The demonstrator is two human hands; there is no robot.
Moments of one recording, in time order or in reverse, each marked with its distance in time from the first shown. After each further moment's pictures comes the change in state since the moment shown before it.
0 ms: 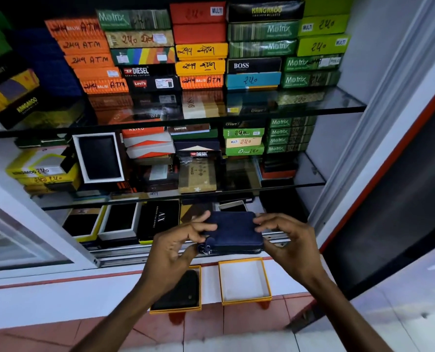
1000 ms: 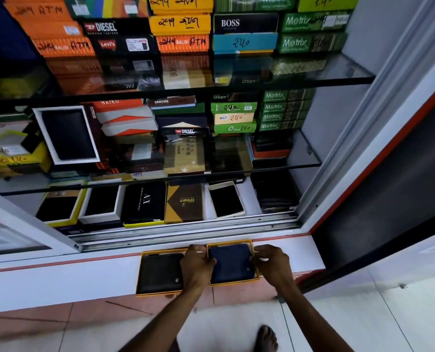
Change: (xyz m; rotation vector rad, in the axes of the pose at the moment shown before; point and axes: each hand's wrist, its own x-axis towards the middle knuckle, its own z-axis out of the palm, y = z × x) left_hand -0.026 -0.125 0.113 0.301 0.248 -0.871; right_hand -0.087 0.101 0.055 -0.139 -0.197 1.018
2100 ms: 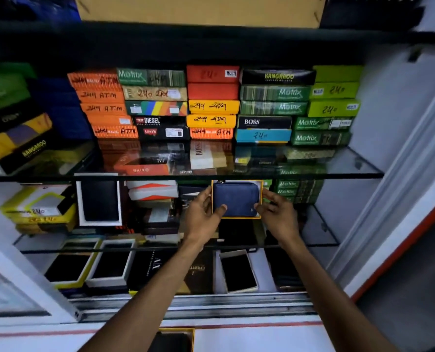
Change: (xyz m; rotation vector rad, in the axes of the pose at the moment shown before) left_hand 0.102 0.216 -0.101 -0.428 0.063 0.525; right_hand 0.112 -0.228 -0.088 0.341 0.208 -0.441
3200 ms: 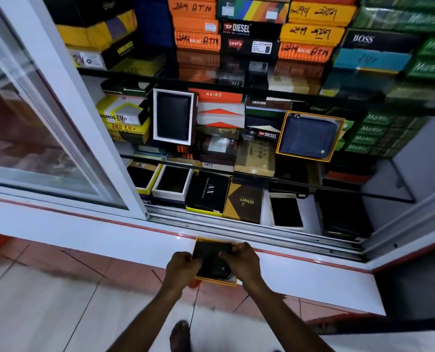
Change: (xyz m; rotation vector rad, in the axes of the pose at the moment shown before) left_hand -0.223 -0.154 -0.155 0.301 0.012 -0.779; right_hand -0.238 0.099 0.161 -0.296 -0.438 0.449
